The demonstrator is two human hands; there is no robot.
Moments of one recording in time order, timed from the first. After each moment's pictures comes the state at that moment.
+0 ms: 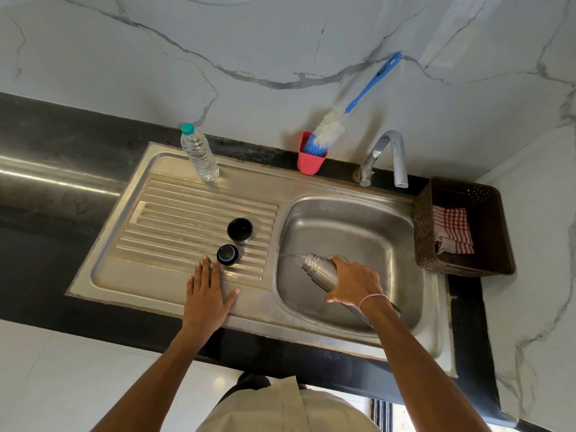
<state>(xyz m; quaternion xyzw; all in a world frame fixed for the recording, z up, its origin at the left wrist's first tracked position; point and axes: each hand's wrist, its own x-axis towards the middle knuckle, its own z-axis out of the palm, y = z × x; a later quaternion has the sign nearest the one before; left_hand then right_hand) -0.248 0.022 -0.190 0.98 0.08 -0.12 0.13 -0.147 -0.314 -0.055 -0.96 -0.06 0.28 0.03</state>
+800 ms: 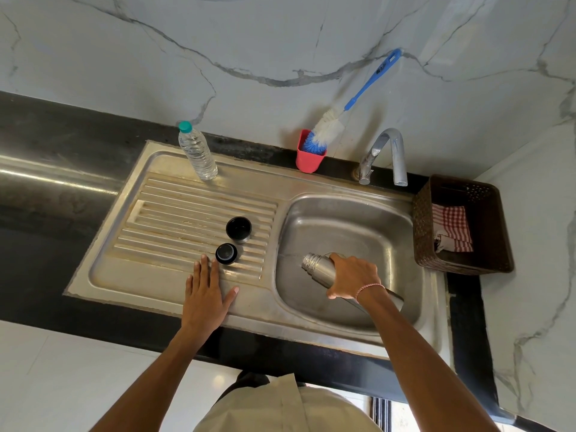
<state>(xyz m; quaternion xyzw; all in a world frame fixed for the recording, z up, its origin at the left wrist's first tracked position) -0.248 0.020 -0.187 0.98 0.08 -0.11 0.13 -0.134 -0.312 -0.056 -0.95 -0.07 0.30 -0.01</state>
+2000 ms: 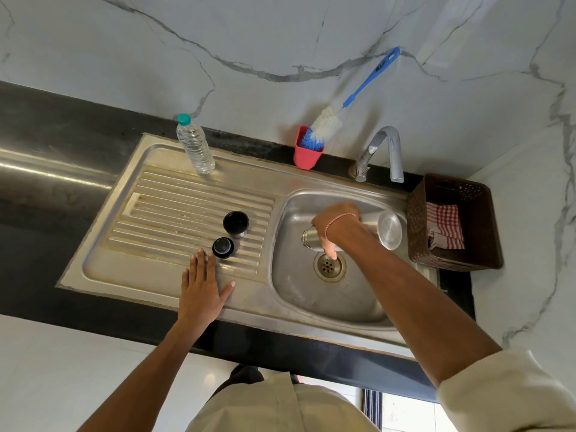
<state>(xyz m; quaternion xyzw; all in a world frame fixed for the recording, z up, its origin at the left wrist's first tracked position) -0.247 0.021 -0.189 0.98 0.08 -0.11 0.14 -0.064 -0.237 0.035 -0.86 -0.18 0.36 -0.32</state>
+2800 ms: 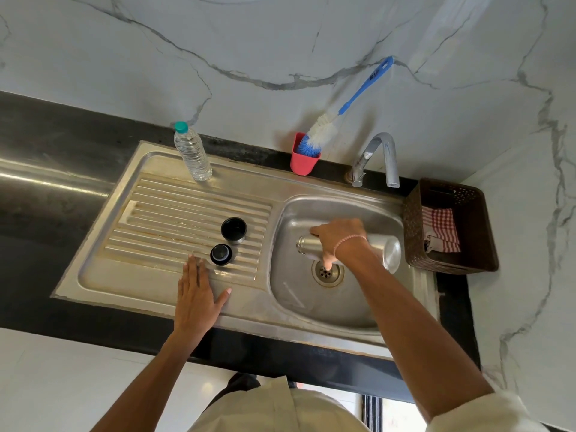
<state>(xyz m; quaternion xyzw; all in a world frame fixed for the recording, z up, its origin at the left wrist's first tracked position) -0.250 0.021 -0.181 0.98 0.10 -0.06 0.19 -0.080 -0.261 0.024 -0.91 -0.17 0.31 -0.21</state>
